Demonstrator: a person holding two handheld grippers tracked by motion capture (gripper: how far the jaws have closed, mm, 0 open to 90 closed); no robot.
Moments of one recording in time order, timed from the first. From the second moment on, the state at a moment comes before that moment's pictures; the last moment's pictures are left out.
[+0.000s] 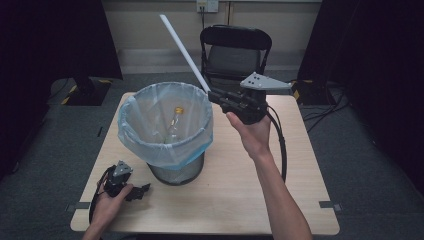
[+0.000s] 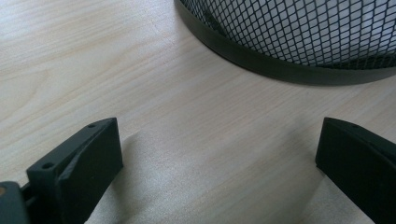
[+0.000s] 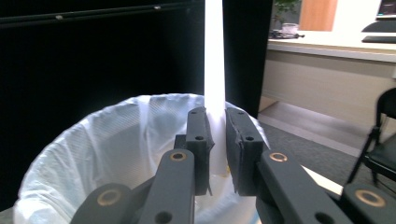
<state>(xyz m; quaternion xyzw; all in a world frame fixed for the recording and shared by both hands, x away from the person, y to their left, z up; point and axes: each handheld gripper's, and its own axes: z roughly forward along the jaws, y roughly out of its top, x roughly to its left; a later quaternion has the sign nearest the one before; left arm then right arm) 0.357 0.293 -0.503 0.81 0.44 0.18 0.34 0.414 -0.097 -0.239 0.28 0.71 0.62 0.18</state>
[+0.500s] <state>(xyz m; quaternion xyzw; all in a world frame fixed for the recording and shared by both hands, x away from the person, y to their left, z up) 0.357 0.293 -0.503 0.81 0.44 0.18 0.34 0.419 -0.069 -0.237 0.25 0.72 0.63 0.15</state>
